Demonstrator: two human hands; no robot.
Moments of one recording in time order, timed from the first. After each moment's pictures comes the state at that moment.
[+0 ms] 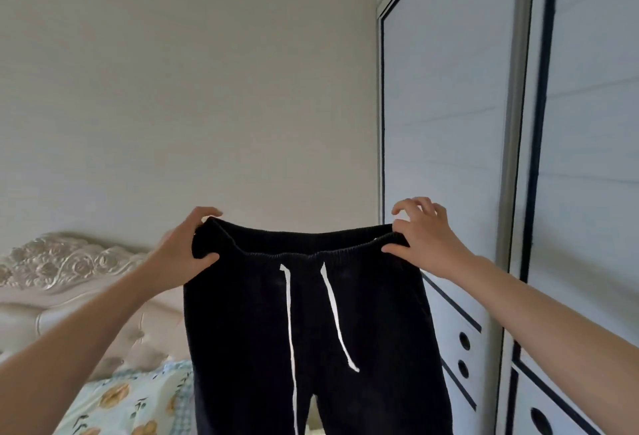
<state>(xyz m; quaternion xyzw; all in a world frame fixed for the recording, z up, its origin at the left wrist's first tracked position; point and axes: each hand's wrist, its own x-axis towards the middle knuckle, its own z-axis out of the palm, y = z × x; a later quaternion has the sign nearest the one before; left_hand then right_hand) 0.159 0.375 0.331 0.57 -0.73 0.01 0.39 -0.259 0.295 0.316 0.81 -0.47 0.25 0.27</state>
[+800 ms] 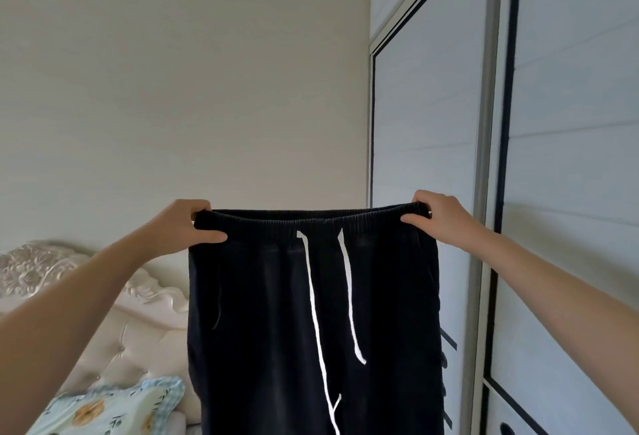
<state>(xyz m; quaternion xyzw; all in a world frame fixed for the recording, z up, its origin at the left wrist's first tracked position) 0.155 0.380 0.392 0.56 -0.72 -0.06 0.40 -0.308 0.320 0.391 0.78 -0.49 0.38 0.02</state>
